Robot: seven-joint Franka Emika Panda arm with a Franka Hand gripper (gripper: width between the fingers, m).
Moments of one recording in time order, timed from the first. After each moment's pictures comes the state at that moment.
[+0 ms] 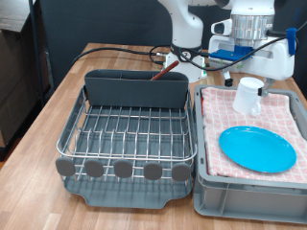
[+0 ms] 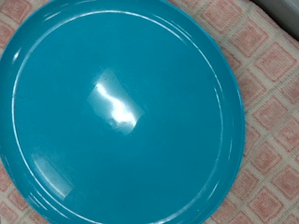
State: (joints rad) arm 0.13 -0.06 0.12 -2.48 0.00 2.68 1.81
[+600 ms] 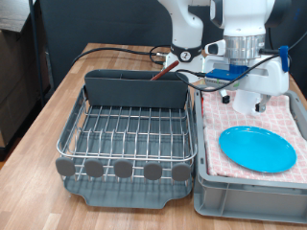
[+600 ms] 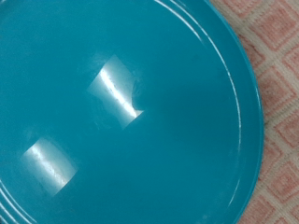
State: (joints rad) arm 0.13 0.04 0.12 -2.51 0.13 2.81 1.65
